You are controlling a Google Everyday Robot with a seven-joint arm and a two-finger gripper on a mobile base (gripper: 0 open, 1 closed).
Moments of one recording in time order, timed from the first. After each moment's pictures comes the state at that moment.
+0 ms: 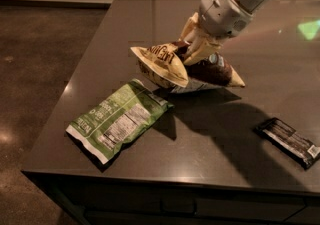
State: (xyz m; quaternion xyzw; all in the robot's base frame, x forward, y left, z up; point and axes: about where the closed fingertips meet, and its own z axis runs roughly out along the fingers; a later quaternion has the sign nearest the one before) arm 0.535 -0.061 0.952 -0.81 0.50 0.12 0.27
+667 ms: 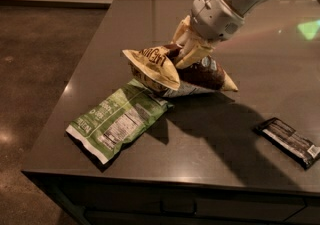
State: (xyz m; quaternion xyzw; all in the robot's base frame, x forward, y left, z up) arm 0.527 -0.042 0.949 -0.81 0.50 0.14 0.27
